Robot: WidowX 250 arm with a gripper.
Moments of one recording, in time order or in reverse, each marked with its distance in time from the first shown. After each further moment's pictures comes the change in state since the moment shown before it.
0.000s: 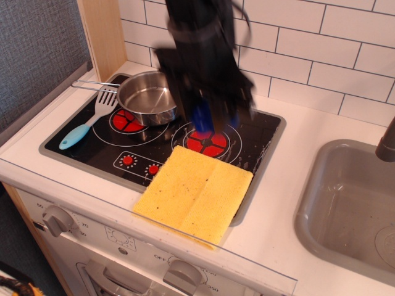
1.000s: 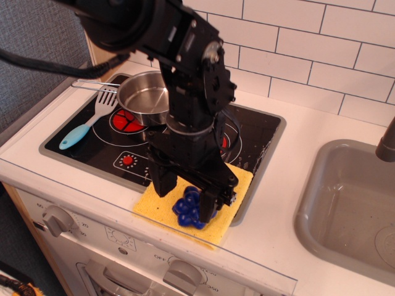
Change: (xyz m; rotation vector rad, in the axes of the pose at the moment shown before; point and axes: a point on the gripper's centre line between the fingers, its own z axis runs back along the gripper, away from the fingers) arm -0.054 -0.003 -0.047 0.019 0.213 0.015
